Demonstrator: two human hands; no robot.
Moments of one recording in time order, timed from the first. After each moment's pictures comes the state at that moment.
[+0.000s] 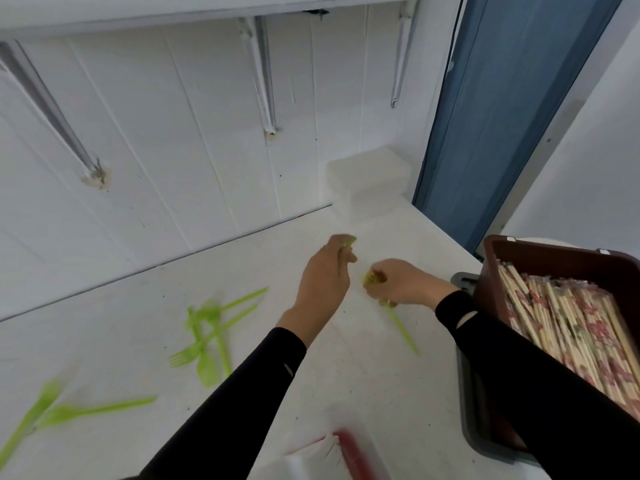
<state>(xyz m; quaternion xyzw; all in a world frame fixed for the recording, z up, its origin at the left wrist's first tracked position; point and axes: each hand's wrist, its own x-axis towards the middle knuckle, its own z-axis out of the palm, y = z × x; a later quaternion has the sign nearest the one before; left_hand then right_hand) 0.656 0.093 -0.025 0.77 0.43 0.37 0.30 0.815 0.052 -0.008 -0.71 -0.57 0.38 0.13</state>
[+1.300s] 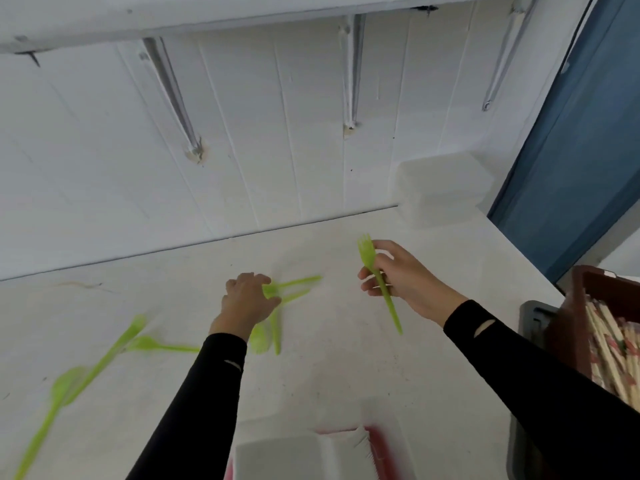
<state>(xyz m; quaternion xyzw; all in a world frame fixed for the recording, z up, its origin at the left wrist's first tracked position) 0.468 0.103 -0.047 0.64 0.75 0.00 0.20 0.736 0.073 0.006 -0.57 -0.42 0.59 0.39</state>
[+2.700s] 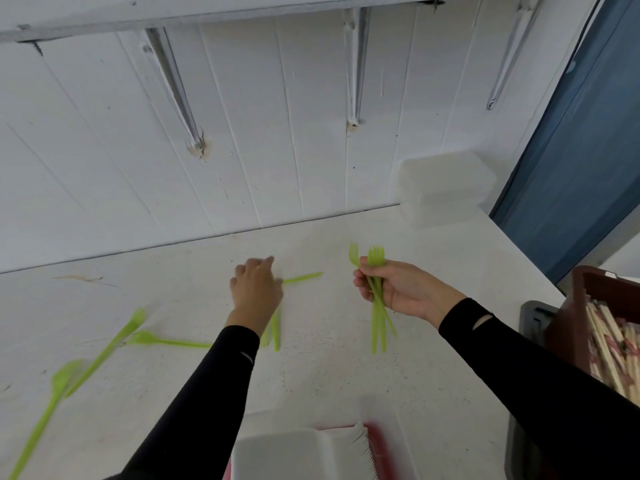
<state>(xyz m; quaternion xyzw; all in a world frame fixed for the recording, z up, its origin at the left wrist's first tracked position) 0.488 0.105 -0.050 0.65 0.74 0.10 0.10 0.733 0.079 -0.008 -0.47 -0.24 0.75 0.39</state>
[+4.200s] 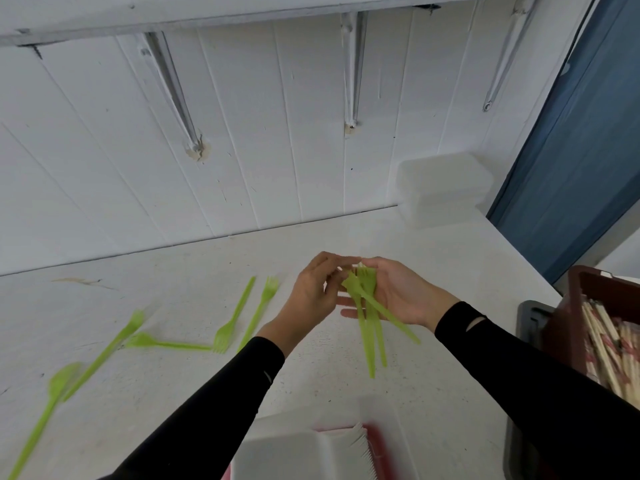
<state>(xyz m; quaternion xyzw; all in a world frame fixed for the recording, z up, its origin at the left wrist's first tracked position) 0.559 0.076 -0.040 0.78 0.40 0.44 0.22 0.734 0.073 -0.011 -0.41 -0.25 0.82 0.30</state>
